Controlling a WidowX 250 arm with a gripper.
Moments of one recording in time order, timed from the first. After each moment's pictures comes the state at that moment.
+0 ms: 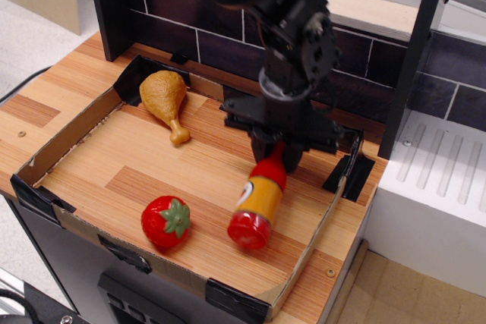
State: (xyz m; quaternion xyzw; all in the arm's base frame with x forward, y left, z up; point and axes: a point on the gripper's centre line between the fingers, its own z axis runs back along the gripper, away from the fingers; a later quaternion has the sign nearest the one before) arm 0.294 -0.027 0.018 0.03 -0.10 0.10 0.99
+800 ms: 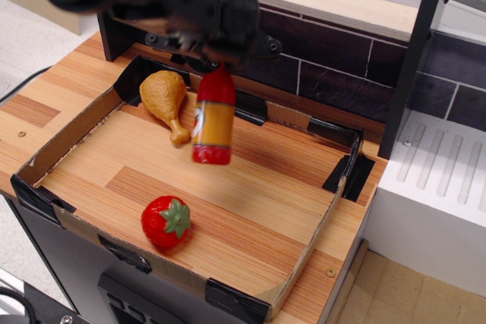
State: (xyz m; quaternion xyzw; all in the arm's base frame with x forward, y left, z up) arm 0.306 0.021 0.095 0.07 -0.40 0.18 0.89
